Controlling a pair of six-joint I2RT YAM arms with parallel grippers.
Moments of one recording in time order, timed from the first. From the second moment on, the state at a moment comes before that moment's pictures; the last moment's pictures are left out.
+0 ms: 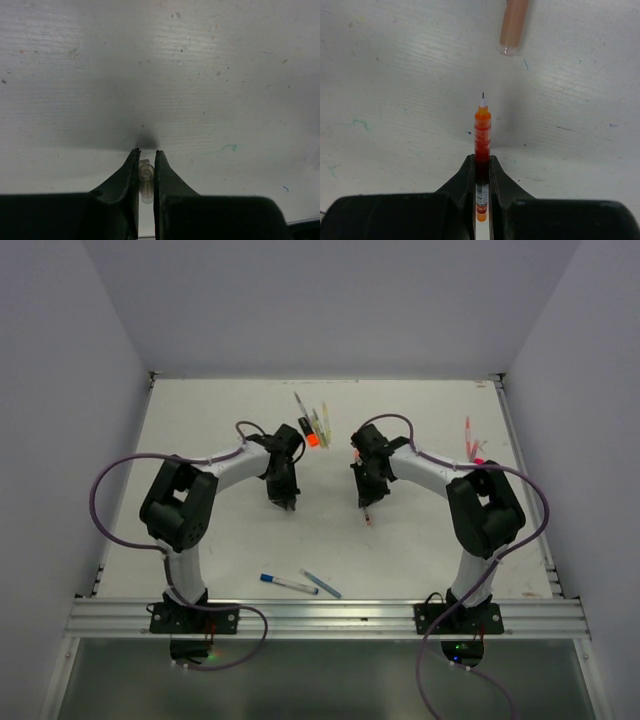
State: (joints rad) left arm -0.53 1.88 1.26 -0.73 0.07 -0.69; right arm 0.55 1.83 1.24 -0.67 -0.04 0.38
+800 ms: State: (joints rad) left arm -0.54 1.93 1.30 -0.78 0.01 -0.67; right arm 0.53 1.86 1.20 -0.64 -0.03 0.38
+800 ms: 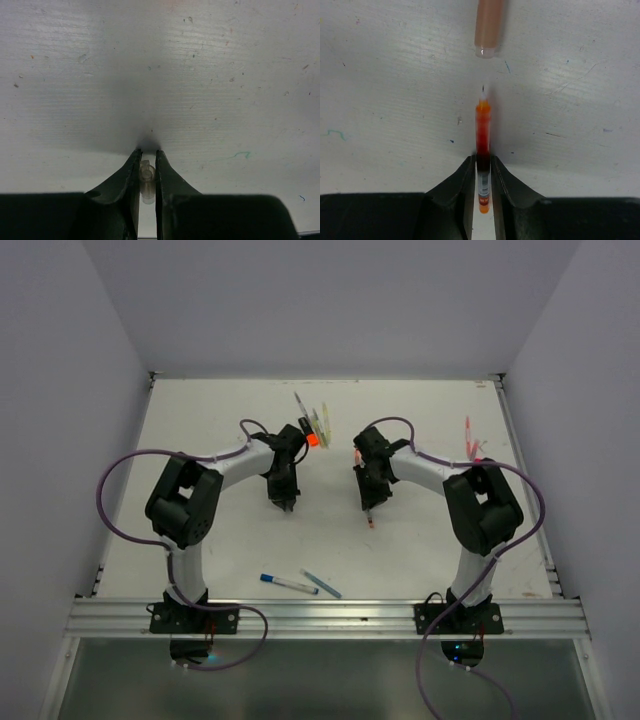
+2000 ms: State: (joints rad) left arm -0.54 1.73 1.26 -0.84 -0.16 -0.63; right arm 0.72 1.55 1.23 -0.77 -0.11 0.33
